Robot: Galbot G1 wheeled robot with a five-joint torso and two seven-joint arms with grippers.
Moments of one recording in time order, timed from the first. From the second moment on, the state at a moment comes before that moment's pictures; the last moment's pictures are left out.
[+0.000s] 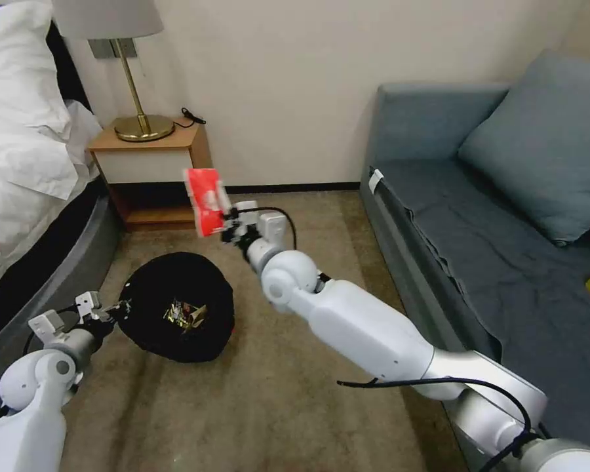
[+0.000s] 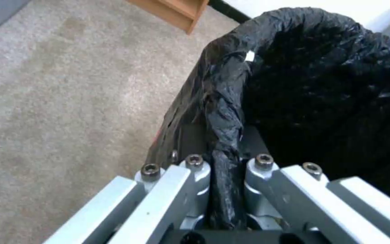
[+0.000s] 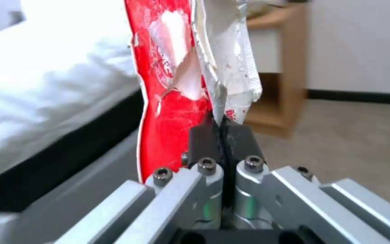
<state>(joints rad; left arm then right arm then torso) 1.19 -1.14 -0.86 -1.62 -0.86 0.57 0.11 -0.31 1.38 -0.57 1.58 1.01 -0.22 0.43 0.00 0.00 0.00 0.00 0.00</state>
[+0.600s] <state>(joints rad) 1.23 -1.17 -0.87 -1.70 -0.88 0.60 0.10 -0.45 1.30 -0.69 1.67 0.85 -0.20 0.33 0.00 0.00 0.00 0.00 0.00</state>
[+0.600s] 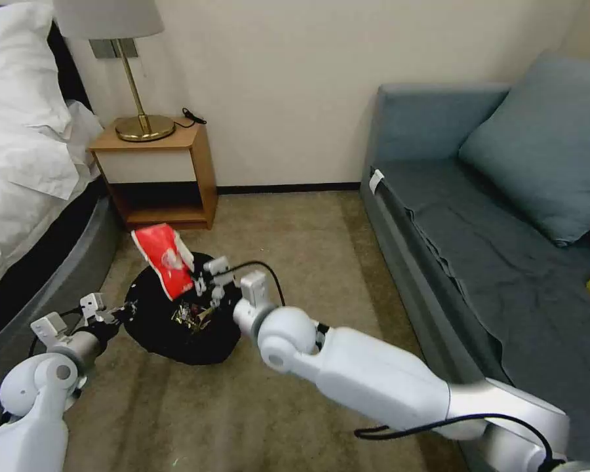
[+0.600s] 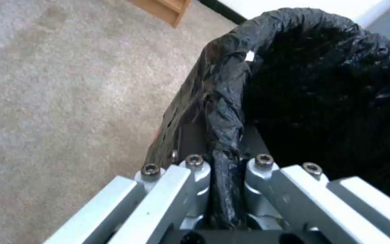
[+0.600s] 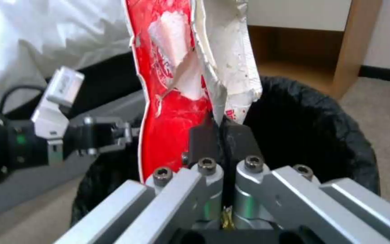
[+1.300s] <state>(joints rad) 1.25 -1.19 -0.86 -1.73 -0.88 0.60 0.06 -0.47 1.26 -0.64 1.72 0.76 -0.22 0.35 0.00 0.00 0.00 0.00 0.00</state>
